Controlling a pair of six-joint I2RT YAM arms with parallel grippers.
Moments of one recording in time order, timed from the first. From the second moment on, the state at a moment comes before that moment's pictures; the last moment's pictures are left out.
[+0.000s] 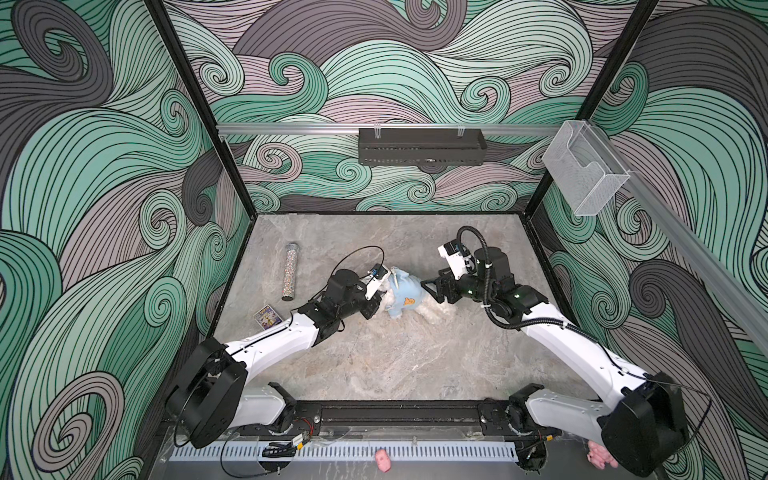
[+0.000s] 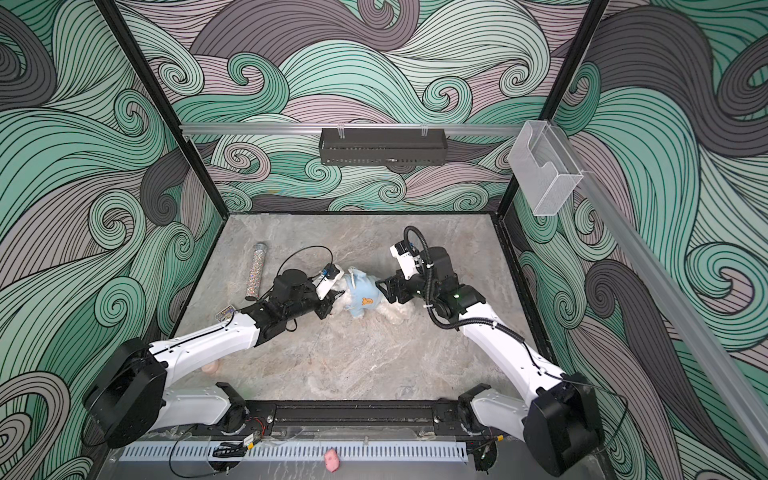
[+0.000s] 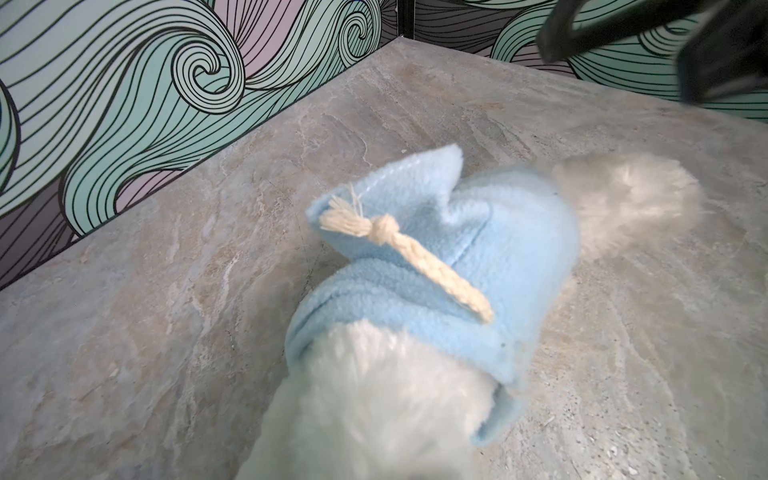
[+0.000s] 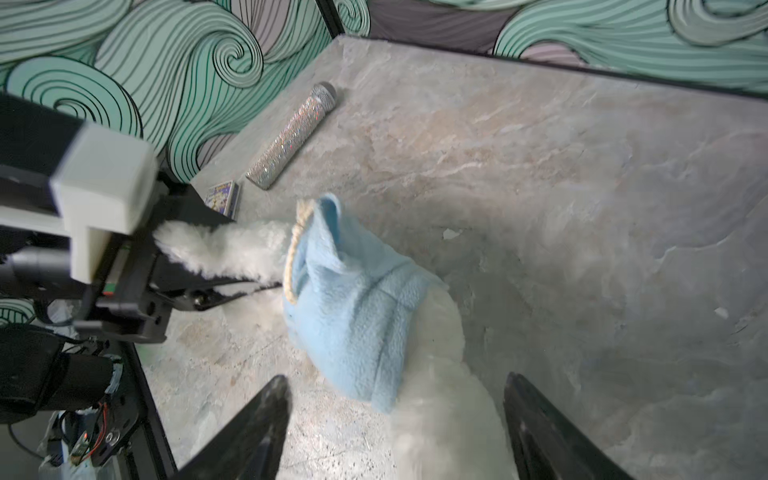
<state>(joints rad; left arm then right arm) -0.64 1.30 0.65 0.17 0.14 0.21 0.46 1.18 0.86 -0.28 -0.39 0.06</state>
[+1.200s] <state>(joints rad) -0.58 1.24 0.94 -0.24 -0.18 -0.12 0.32 1.60 0.66 0.12 -0.76 0.84</state>
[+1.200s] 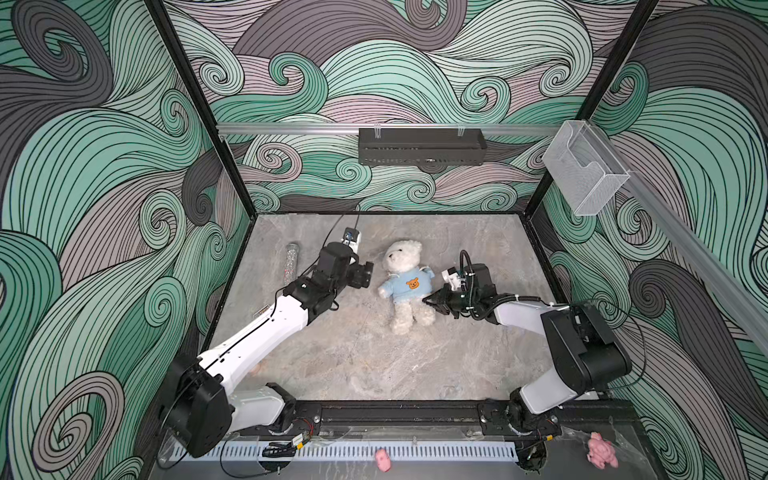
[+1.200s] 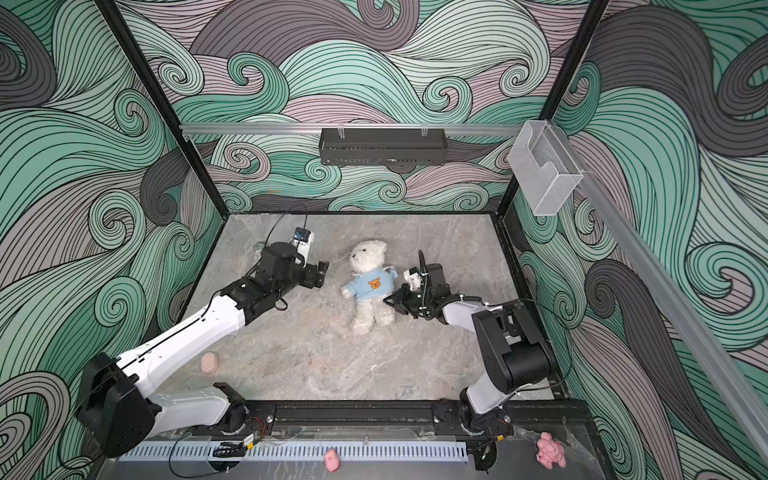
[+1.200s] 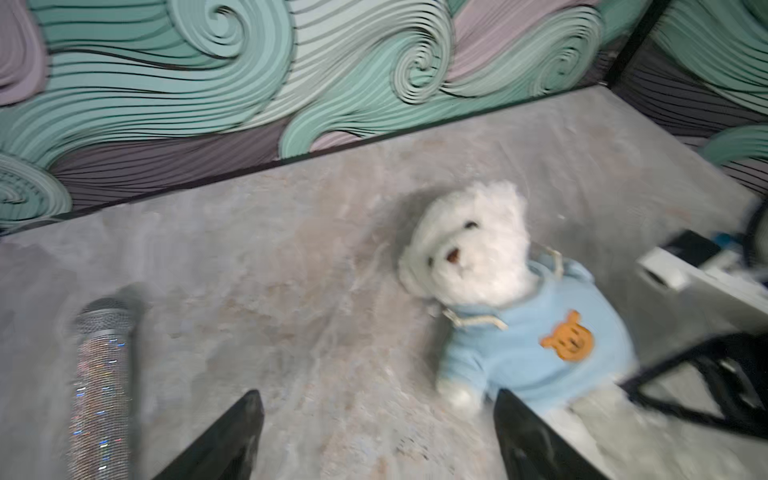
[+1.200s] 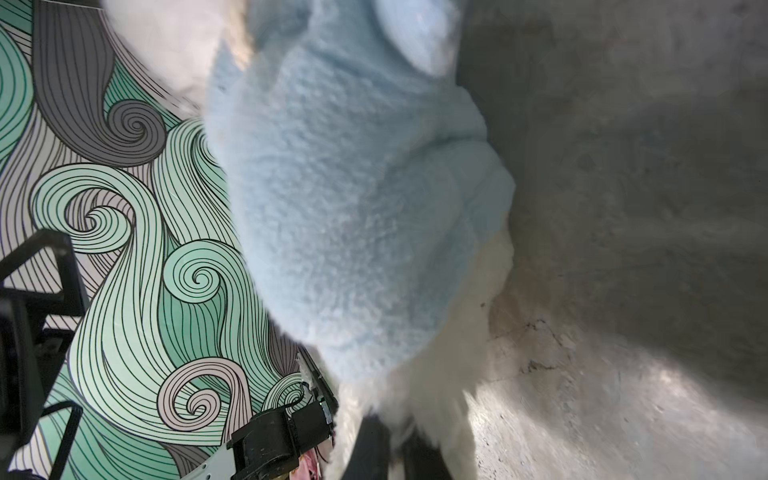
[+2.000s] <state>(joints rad) -0.83 1.78 1.02 -0.01 -0.04 0.61 0.29 1.63 0.66 0.03 -0.80 0.71</state>
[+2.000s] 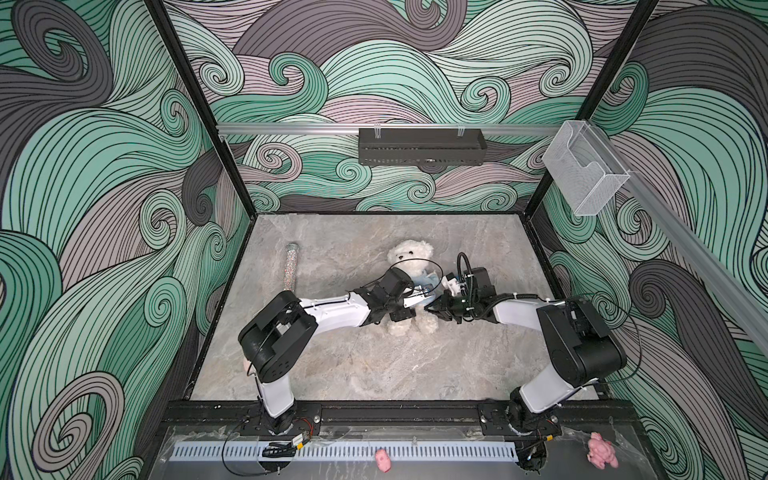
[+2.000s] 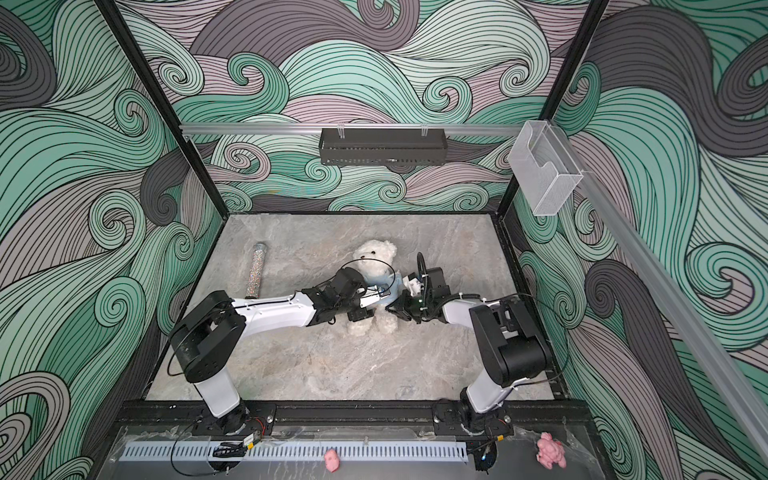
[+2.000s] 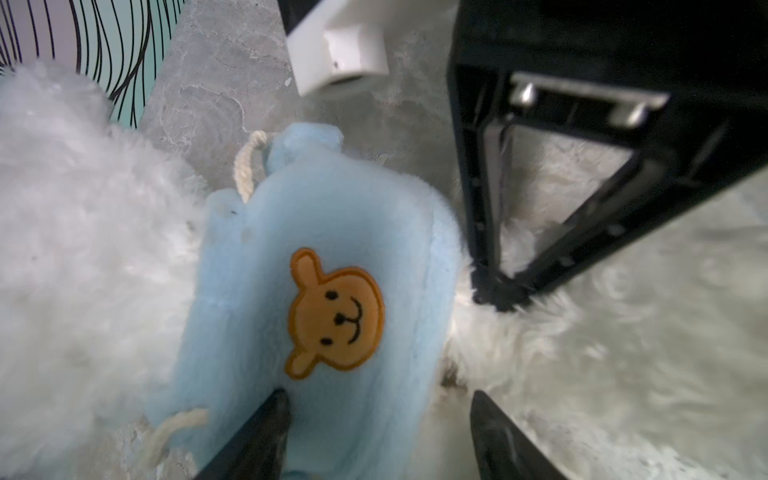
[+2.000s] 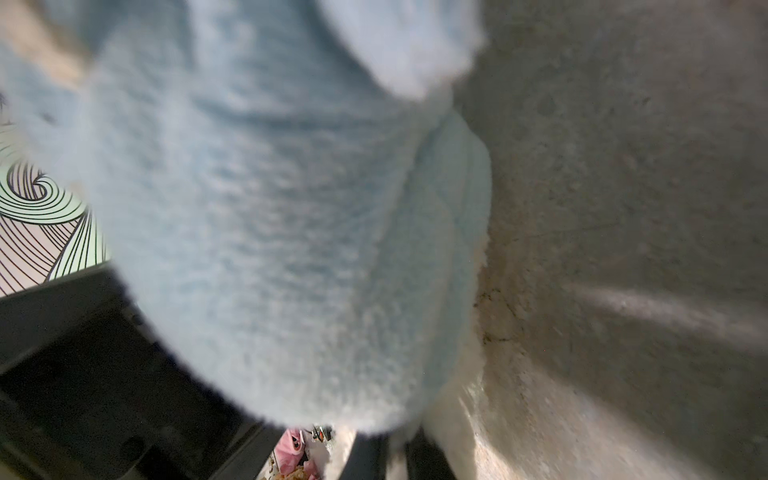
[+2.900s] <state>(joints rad) -0.82 1.84 1.18 -0.06 -0.03 0.25 0.33 1.29 0.55 -0.03 -0.50 0.42</state>
